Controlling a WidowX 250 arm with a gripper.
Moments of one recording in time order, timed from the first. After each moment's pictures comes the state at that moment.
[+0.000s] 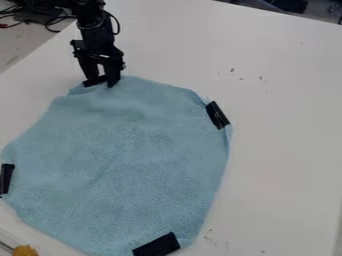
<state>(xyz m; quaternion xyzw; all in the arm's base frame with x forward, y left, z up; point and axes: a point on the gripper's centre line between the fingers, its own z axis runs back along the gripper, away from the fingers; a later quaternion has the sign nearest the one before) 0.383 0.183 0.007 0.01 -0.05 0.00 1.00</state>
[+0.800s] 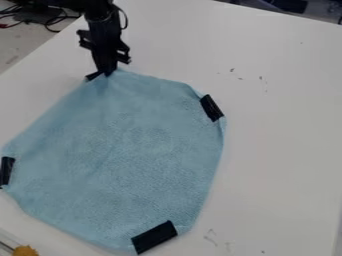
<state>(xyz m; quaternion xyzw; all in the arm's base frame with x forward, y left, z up) 0.403 0.167 0.036 0.07 -0.09 -0.04 0.99</state>
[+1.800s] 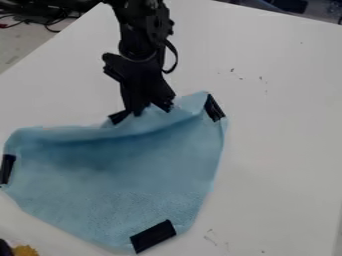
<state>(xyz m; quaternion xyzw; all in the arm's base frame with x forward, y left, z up) 0.293 0.034 0.069 0.11 -0.13 -0.07 0.98</state>
